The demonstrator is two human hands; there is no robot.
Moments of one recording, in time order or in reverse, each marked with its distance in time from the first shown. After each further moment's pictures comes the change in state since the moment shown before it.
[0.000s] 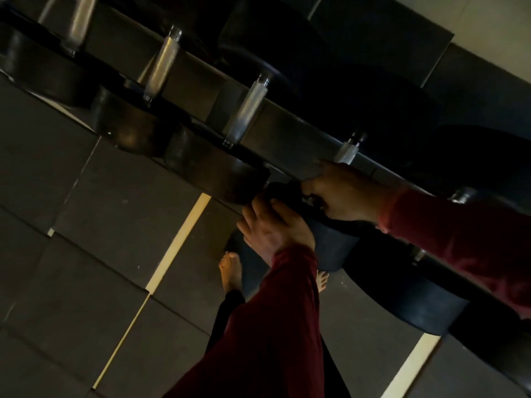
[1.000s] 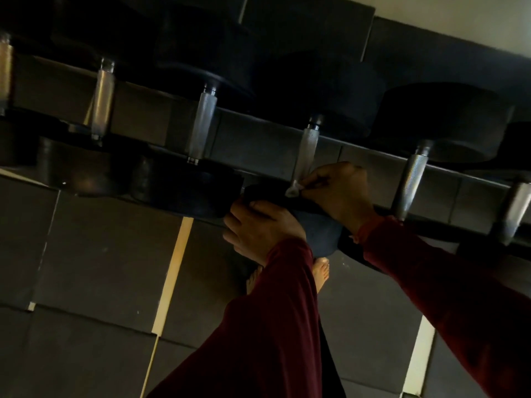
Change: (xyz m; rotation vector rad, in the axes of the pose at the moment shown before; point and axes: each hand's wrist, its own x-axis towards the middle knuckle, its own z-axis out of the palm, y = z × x) left_hand 0.000 0.005 0.001 0.010 0.002 0.039; right_hand -0.038 -0.025 0.043 0.742 0.600 0.825
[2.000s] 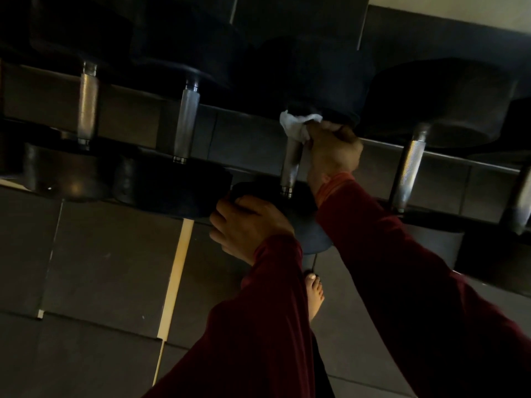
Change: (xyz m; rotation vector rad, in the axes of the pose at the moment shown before) left_hand -0.002 -0.001 0.000 0.018 -0.007 -0.042; right_hand 0.047 -0.024 0.012 1.227 0.543 0.495
